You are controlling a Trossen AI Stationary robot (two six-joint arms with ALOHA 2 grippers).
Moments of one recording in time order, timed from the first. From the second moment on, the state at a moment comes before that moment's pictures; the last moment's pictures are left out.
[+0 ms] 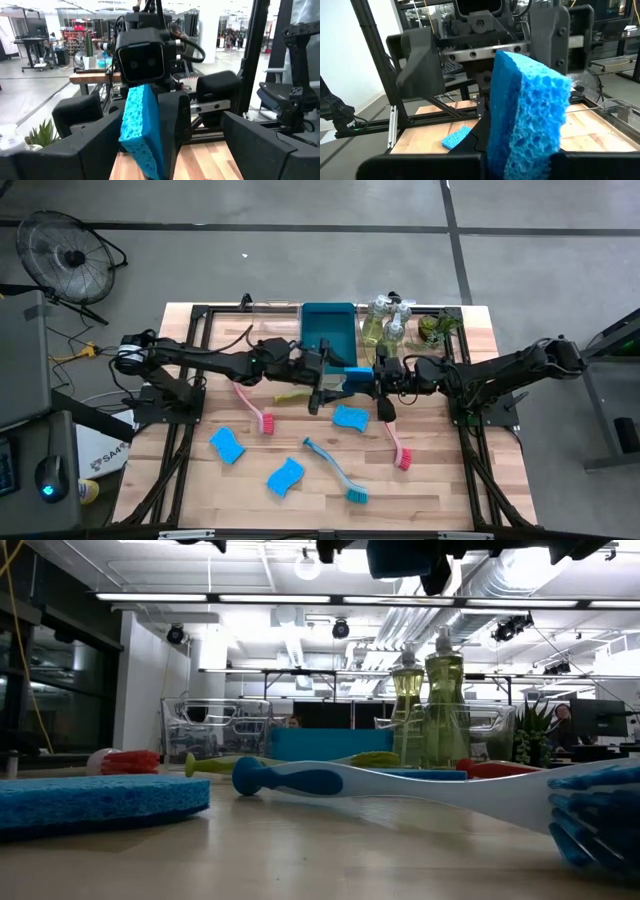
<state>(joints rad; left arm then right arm) -0.01 1.57 1.13 0.54 0.14 0.00 0.10 1.17 0.65 0.54 0.12 0.16</state>
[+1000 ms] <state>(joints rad) -0.01 1.59 1.14 0.51 0.11 -0.03 0.10 1.17 0.65 0.51 0.10 0.16</state>
